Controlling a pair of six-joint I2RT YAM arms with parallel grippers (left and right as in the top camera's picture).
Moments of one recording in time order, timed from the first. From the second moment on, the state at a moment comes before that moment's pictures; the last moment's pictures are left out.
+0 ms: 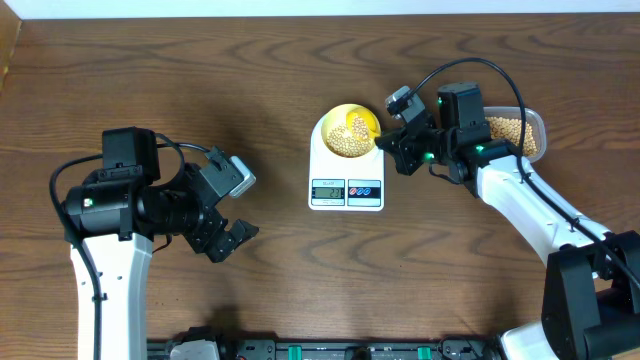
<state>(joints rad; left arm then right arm) 0.13 1.17 1.20 -1.36 0.54 0.94 0.28 1.67 1.03 -0.20 -0.59 -0.15</state>
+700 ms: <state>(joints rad) 0.13 1.17 1.20 -1.36 0.54 0.94 0.28 1.67 1.03 -0.19 -0.59 -0.16</state>
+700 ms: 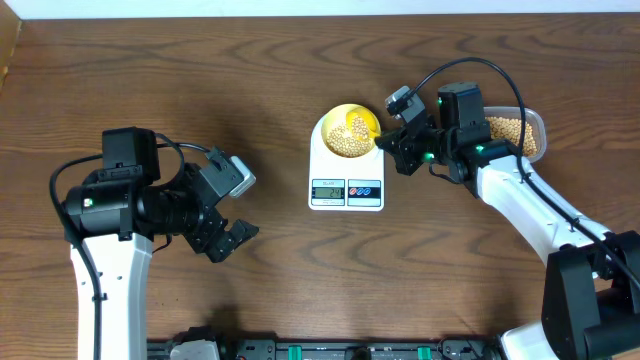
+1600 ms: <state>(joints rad) 0.13 1.17 1.20 -1.36 0.54 0.94 0.28 1.67 1.03 -0.16 -0.51 -0.23</state>
